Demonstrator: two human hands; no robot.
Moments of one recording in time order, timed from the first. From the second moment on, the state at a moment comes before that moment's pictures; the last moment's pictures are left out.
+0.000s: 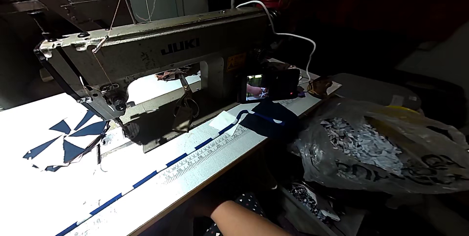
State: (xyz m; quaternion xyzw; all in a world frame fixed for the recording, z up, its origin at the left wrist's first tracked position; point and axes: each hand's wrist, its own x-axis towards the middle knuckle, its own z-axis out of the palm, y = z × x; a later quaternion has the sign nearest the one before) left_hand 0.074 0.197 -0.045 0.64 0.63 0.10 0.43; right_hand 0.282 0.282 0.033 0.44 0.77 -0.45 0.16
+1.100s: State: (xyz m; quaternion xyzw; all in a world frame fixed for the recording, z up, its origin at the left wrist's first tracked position) left_hand 0.086 0.199 -0.028 0.63 0.65 0.09 0.41; right_hand 0.283 0.285 0.026 0.44 0.77 -0.44 0.15
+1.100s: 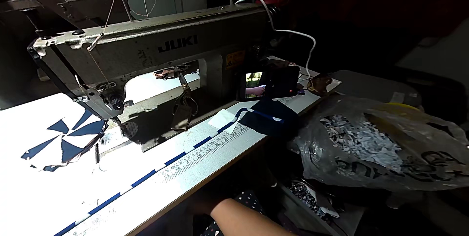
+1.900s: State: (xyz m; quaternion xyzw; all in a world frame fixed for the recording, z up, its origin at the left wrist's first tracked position) left_hand 0.071 0.198 -0.057 0.65 0.64 0.14 0.39; right_hand 0.282 0.285 0.023 0.44 0.77 -0.45 0.13
